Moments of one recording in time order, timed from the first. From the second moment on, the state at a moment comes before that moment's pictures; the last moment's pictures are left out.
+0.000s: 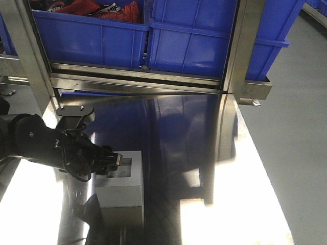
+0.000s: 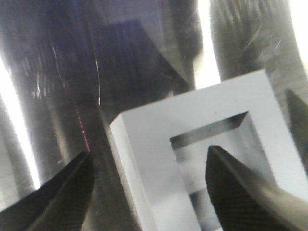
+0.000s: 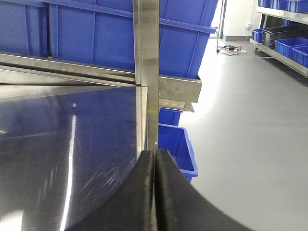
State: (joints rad) left arm -0.39 1.60 -0.95 -0.33 0.49 0.02; right arm 0.02 -0.01 0.03 -0.06 0.17 0.04
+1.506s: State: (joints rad) left arm -0.43 1.23 -0.85 -0.28 0.38 0.03; right arm 0.02 -0.01 0.03 -0.06 0.17 0.04
